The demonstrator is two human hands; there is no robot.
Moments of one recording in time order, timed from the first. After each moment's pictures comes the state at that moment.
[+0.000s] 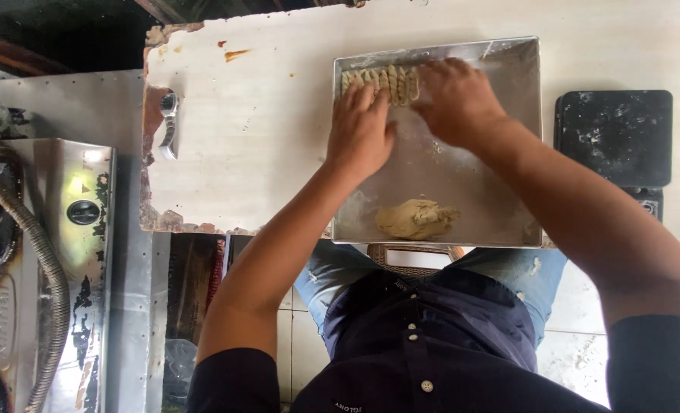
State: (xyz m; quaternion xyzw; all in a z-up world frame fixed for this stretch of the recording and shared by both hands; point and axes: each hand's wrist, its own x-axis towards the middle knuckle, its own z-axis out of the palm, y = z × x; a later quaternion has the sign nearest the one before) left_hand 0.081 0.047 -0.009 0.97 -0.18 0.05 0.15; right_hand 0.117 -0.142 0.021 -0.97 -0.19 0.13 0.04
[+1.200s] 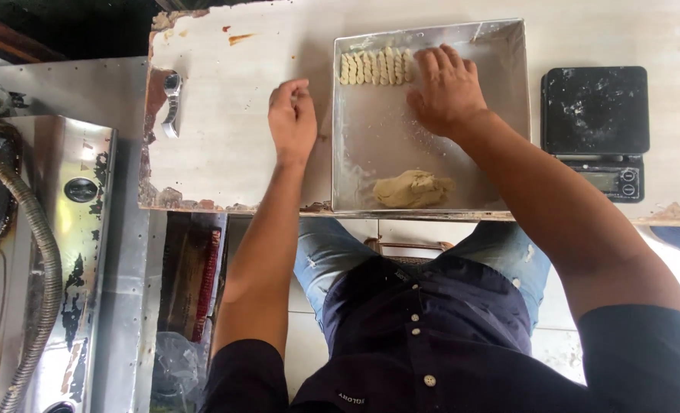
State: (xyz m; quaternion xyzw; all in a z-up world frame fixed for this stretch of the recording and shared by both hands) left_hand 0.060 0.144 -0.047 0.85 0.00 0.25 0.47; right_hand 0.085 -0.141 -0.009 -0.97 -0.18 0.02 0.15
